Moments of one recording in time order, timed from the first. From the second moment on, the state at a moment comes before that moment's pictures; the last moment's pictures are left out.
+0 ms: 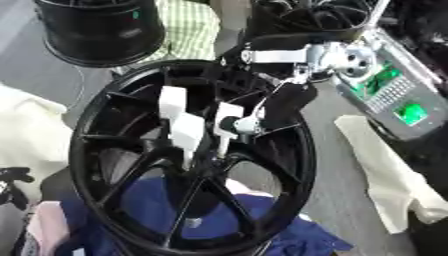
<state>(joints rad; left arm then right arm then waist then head) -0.22 0.19 0.29 -1.42 -0.17 -0.13 -0.54 -0.82 -0.74 0.44 -1.80 0.22 0.25 0.74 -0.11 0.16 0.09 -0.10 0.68</state>
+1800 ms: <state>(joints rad) -0.23 0.19 0.29 -1.42 -0.16 -0.13 -0.54 -0.81 -0.64 0.46 -1.59 0.28 0.21 0.68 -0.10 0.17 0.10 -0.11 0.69</state>
